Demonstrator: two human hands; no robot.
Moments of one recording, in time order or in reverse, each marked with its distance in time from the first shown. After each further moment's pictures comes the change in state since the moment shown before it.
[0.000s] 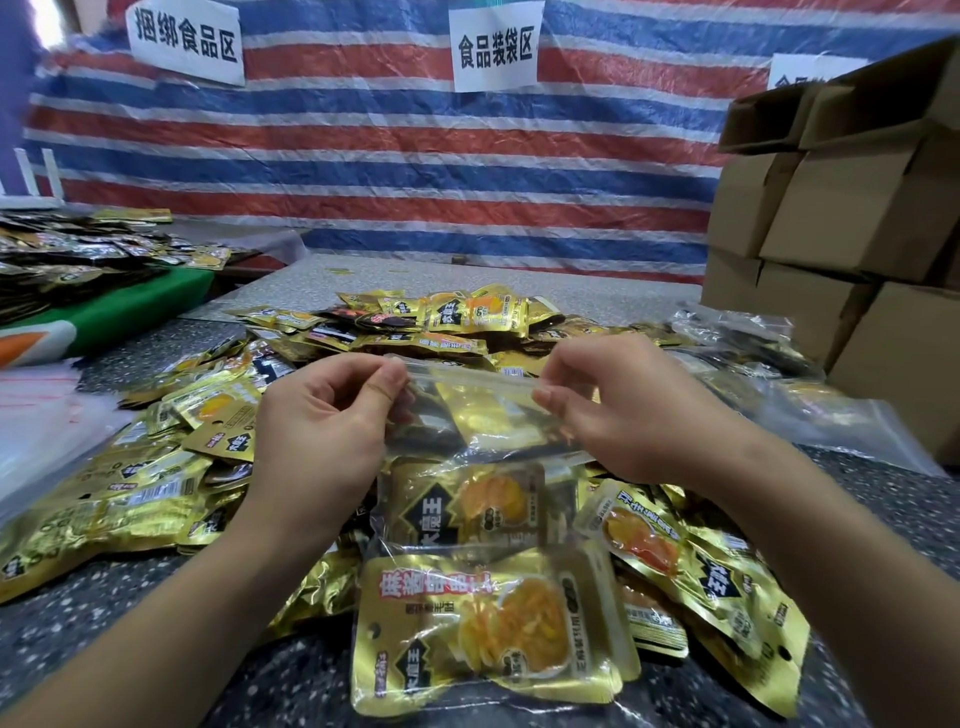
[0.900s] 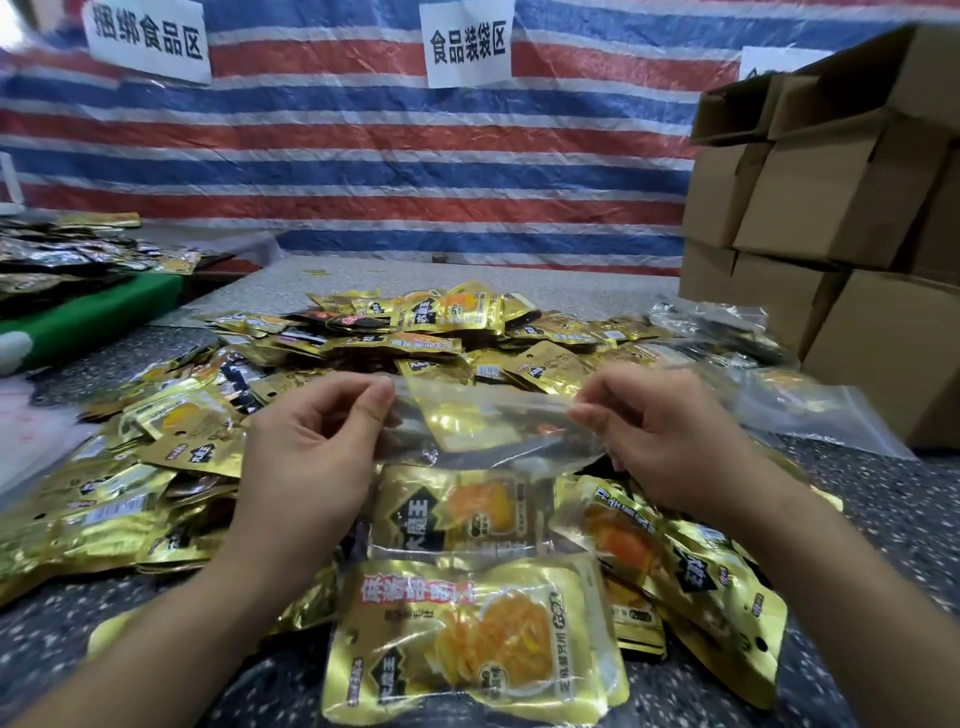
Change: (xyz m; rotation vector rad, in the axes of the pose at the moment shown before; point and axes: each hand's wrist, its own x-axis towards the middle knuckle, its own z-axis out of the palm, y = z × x) left_hand -0.012 -0.009 0.012 -0.050 -0.066 0.014; right_hand -0.040 0.045 0.003 0.161 0.138 -0.021
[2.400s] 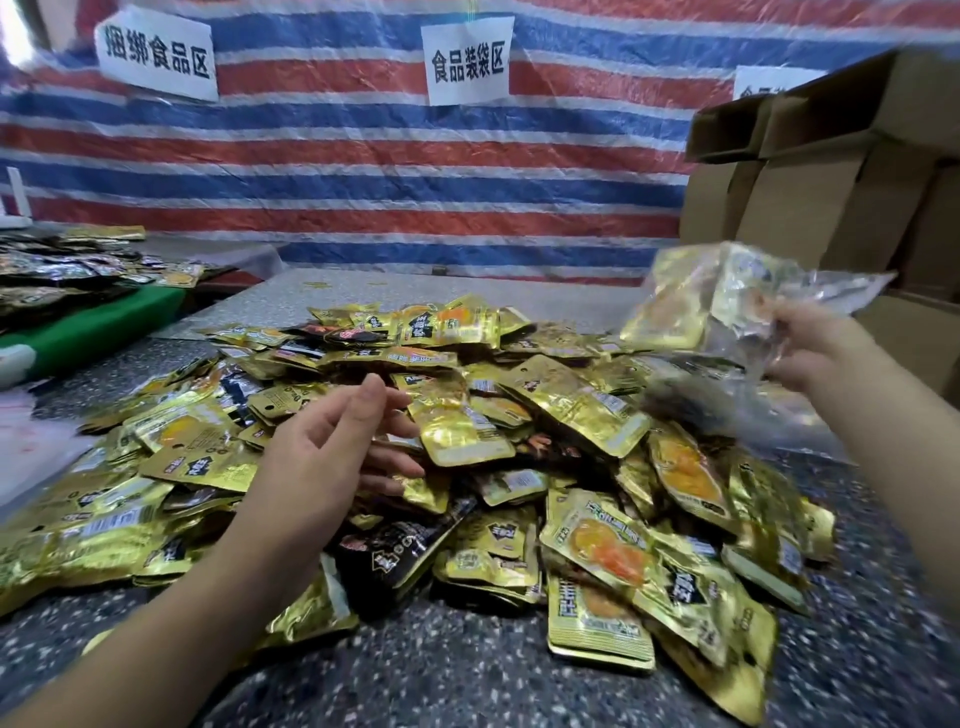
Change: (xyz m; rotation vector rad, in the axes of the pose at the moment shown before) left_hand 0.003 0.013 -0.002 -0.190 -0.174 -0.297; right_hand 0.071 0.121 -0.103 1.086 0.583 0.859
